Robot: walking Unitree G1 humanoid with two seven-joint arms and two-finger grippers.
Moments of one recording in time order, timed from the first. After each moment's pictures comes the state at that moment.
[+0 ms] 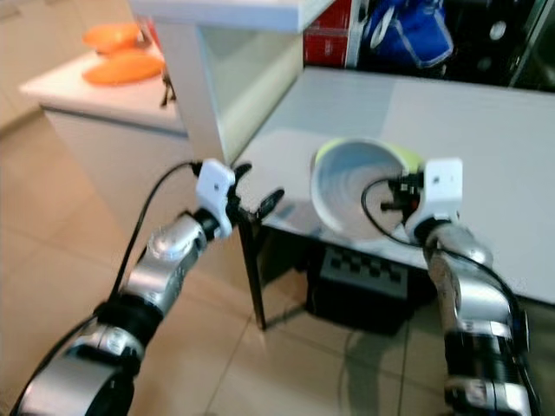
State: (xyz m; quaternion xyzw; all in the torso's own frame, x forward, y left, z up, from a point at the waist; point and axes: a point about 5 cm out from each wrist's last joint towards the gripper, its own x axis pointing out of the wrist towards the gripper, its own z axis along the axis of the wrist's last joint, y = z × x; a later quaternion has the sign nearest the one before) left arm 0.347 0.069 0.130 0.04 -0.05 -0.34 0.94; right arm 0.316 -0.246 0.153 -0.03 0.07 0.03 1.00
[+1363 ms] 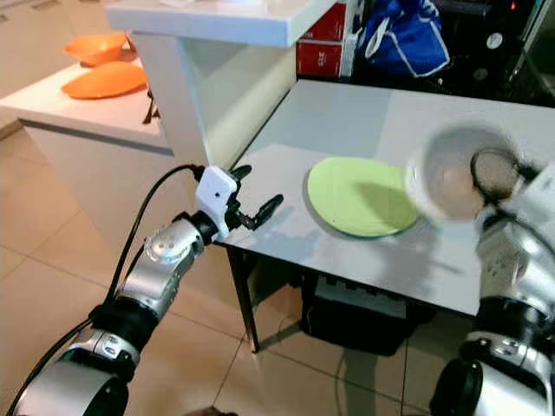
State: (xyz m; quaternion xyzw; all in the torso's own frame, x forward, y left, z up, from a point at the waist) left arm 0.343 0.069 0.130 0.08 -0.06 -0.35 0.93; right arm 0.315 -0.337 0.147 0.21 0.09 -0.29 0.93
